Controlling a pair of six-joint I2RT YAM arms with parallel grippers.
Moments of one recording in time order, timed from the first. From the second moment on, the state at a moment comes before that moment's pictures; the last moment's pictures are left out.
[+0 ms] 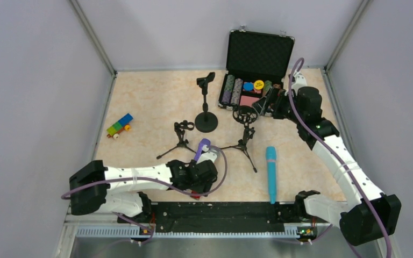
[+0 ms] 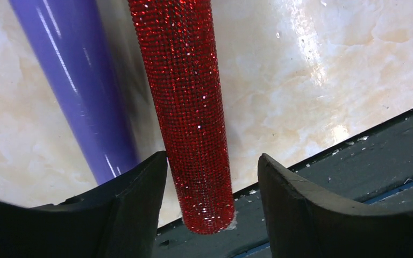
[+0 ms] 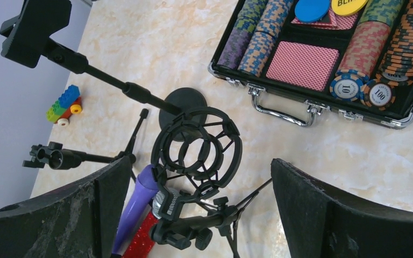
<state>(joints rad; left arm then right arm) -1.21 1.27 0.68 -0.56 -0.25 -0.69 0.27 1.09 0.97 -0.25 -0.23 0.46</state>
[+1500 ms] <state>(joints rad) -1.30 1.21 0.71 -0.47 -0.33 -0.82 0.27 1.05 0.94 -0.22 -0.27 0.47</state>
